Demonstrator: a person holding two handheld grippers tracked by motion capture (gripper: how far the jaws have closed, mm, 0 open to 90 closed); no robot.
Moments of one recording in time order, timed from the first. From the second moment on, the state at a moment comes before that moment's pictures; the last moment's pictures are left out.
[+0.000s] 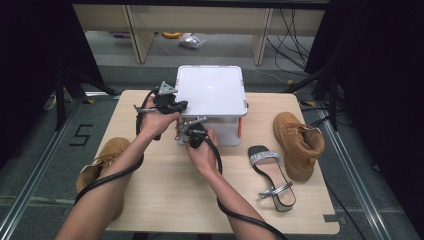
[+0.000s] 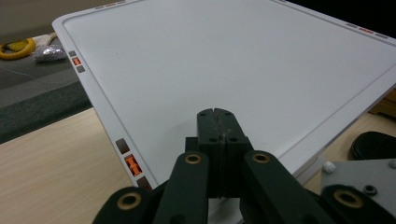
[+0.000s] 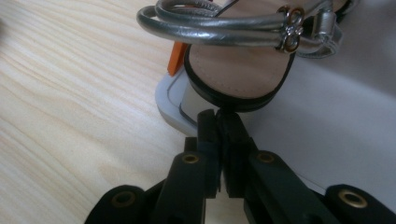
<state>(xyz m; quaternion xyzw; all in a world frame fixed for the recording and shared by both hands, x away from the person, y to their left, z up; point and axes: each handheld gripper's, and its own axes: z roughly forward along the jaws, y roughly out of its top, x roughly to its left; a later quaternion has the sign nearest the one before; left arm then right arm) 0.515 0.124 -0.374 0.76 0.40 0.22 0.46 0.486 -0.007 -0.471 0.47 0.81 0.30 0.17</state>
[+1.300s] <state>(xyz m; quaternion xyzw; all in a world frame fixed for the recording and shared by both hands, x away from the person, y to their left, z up) 0.515 0.124 -0.374 0.76 0.40 0.22 0.46 0.427 -0.163 -0.440 0.51 0.81 0.26 0.12</state>
